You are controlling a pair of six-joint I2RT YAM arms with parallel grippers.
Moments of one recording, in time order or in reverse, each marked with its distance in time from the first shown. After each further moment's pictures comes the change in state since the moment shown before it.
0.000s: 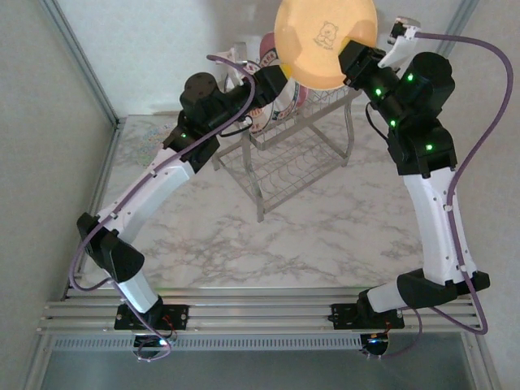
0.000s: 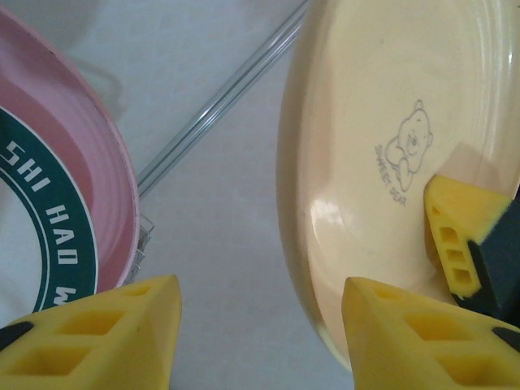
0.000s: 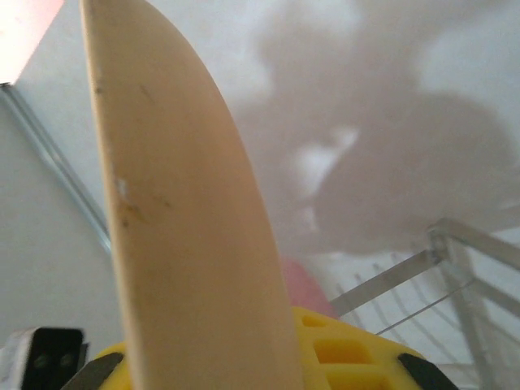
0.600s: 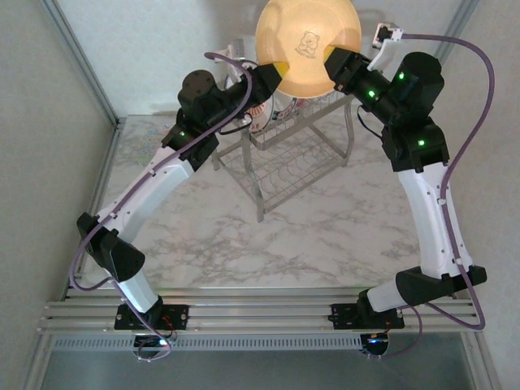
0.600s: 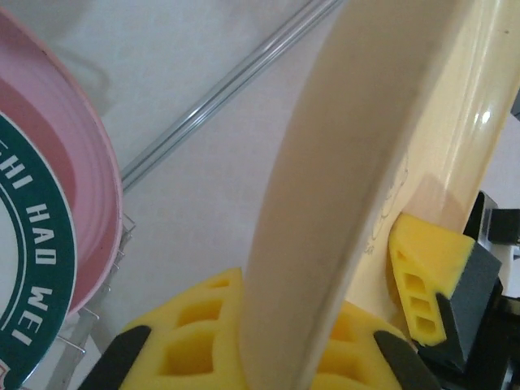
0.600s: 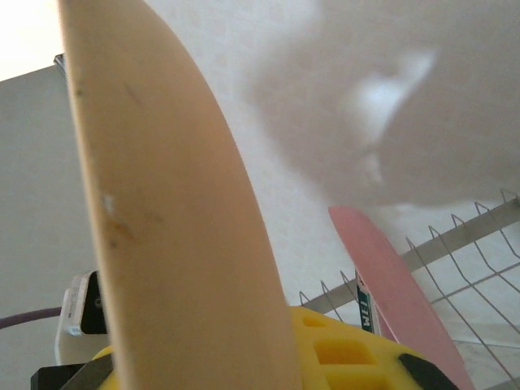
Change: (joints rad) left arm 0.006 0.003 0.021 -0.002 0.013 -0.089; right arm -0.006 0.021 -0.037 0.022 -0.180 0.100
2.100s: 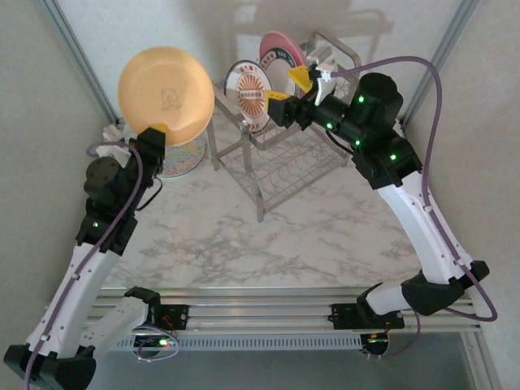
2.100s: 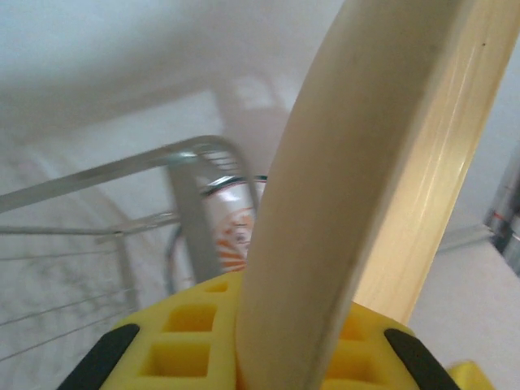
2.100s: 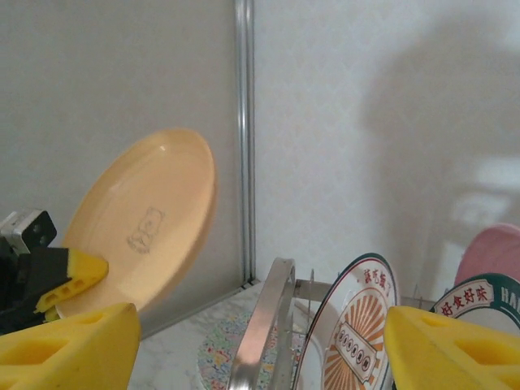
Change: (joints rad) left arm 0.377 -0.863 -0.894 -0.182 -0.333 -0.303; right arm 0.277 -0.045 -0.137 0.051 -0.026 -0.604
